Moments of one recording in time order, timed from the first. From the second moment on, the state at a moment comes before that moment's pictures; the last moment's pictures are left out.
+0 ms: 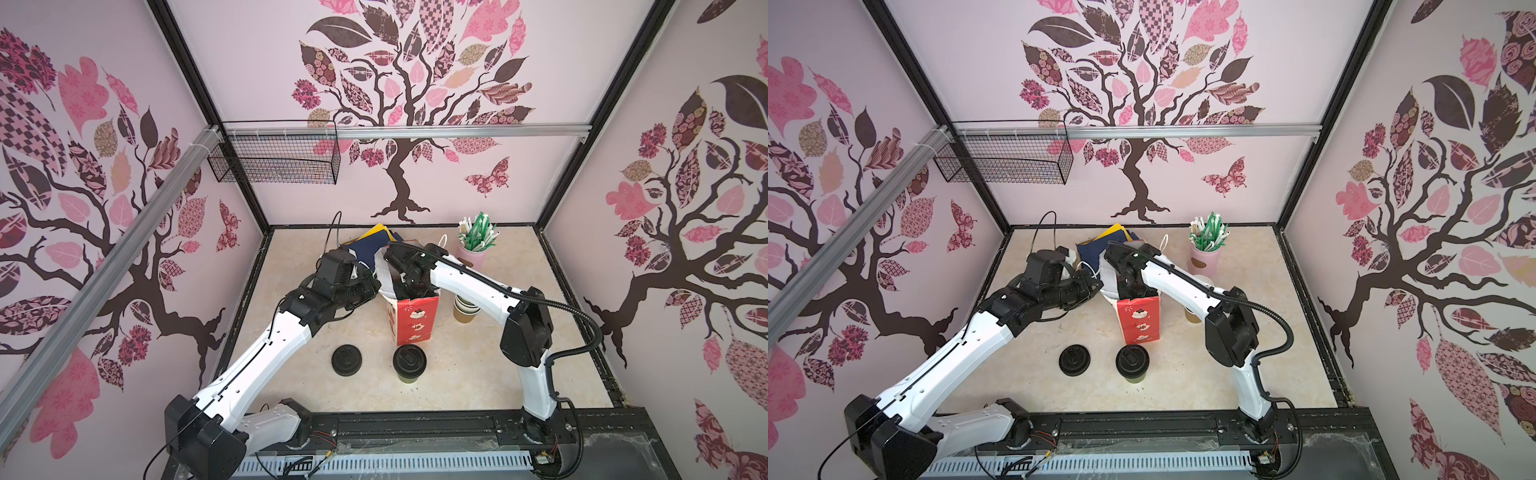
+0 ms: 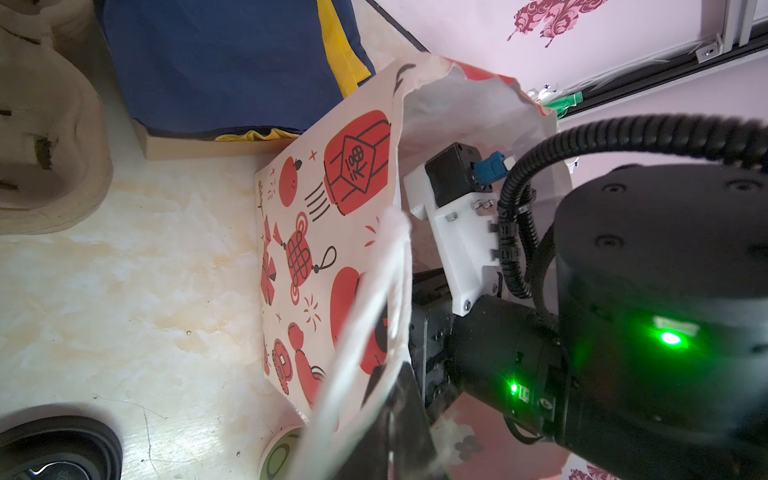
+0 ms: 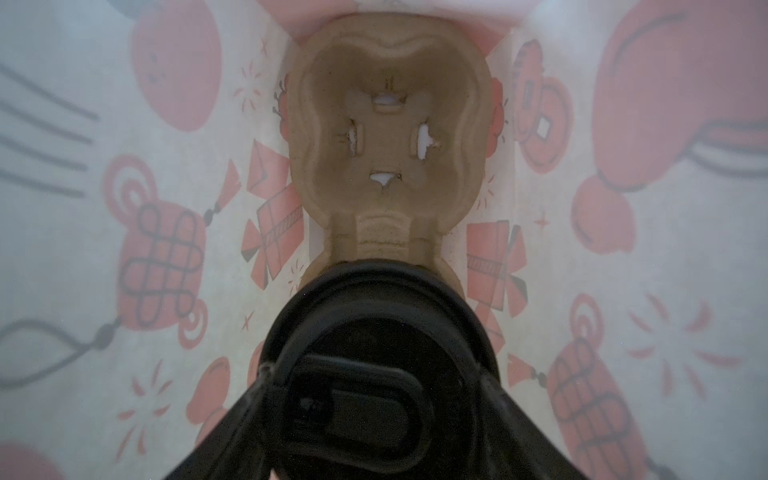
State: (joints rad) left arm -0.53 1.19 1.12 -0.57 0.16 -0.89; right arm 0.80 2.07 1.90 -1.19 0.06 0.54
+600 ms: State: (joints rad) left arm -0.53 1.19 1.12 -0.57 0.15 -0.89; right arm 0.82 2.08 1.98 -1.27 0.09 0.55
